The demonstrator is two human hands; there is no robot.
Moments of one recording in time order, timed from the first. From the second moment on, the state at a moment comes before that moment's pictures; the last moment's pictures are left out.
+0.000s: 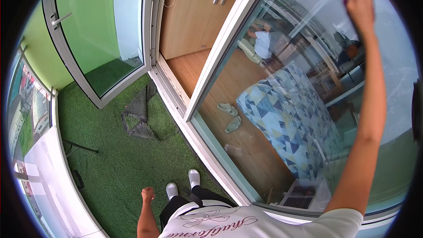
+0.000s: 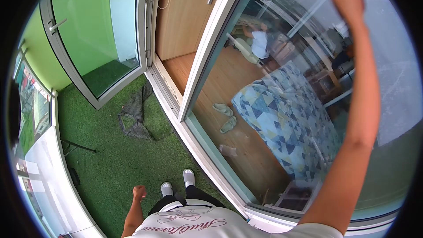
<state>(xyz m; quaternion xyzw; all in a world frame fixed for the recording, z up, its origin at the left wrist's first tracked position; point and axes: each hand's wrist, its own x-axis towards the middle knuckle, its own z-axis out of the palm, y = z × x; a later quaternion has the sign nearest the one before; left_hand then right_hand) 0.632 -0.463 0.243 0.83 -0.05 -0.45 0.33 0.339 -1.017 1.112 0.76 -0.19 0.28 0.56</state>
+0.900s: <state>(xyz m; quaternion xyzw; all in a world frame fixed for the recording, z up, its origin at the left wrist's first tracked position) 0.404 -0.580 0.088 0.66 0.14 -0.54 0.50 0.475 -1.070 0.043 0.89 -0.07 -0.31 0.34</state>
